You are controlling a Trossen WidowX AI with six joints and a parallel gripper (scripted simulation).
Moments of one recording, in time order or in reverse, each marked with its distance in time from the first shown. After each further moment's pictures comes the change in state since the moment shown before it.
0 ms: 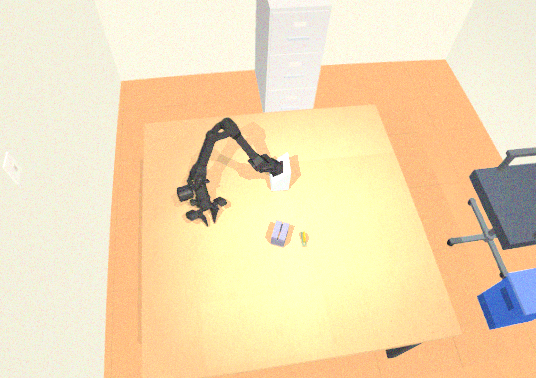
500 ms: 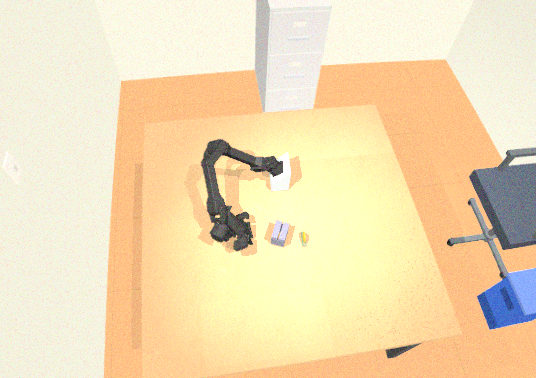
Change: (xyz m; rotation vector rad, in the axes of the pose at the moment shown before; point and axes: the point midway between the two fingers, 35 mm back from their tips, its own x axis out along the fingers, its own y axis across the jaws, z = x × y) arm 0.079 -0.083 -0.170 -0.777 0.185 -0.475
